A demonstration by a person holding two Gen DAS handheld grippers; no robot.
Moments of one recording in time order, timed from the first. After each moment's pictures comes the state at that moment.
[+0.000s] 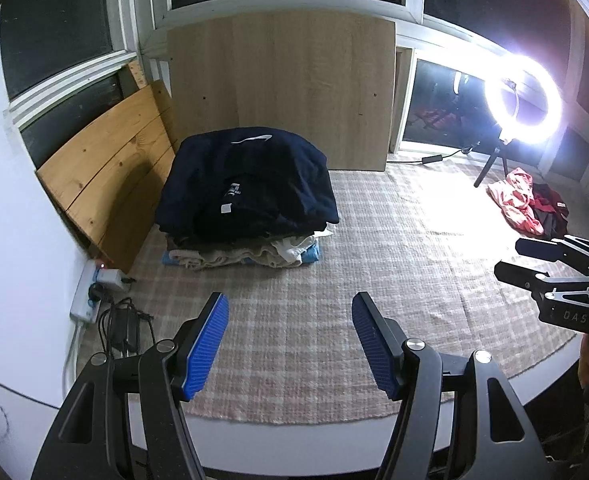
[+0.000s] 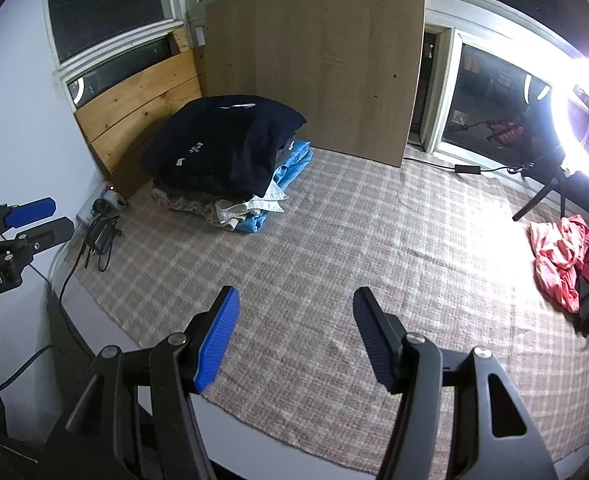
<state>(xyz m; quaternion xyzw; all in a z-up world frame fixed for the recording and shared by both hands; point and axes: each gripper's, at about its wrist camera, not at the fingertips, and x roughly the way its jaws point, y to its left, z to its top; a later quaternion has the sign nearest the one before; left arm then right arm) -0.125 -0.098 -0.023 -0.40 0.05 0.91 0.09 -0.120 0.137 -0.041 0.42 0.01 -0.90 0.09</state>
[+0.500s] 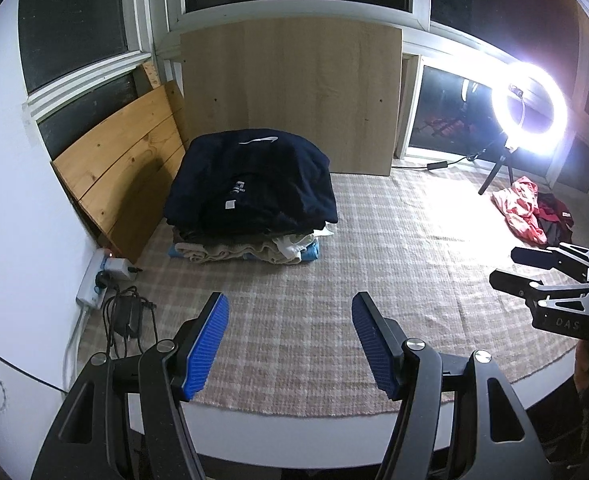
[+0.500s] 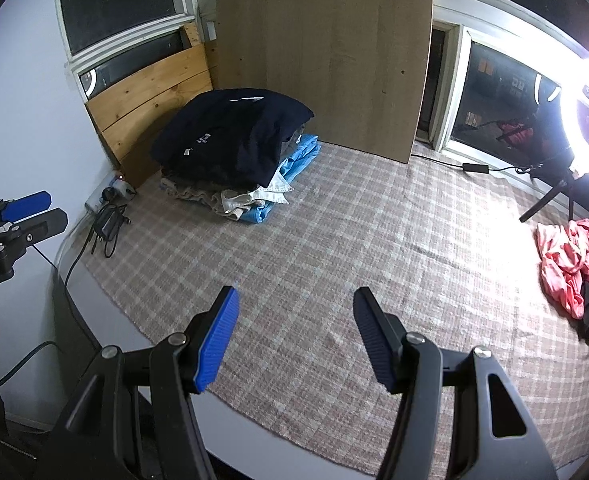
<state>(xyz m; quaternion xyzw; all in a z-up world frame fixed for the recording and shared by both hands) -0.108 -0.090 -0.017 -0.40 0.04 0.91 0.07 -0.116 0.151 -0.045 0.43 0.02 -0.90 0.11</state>
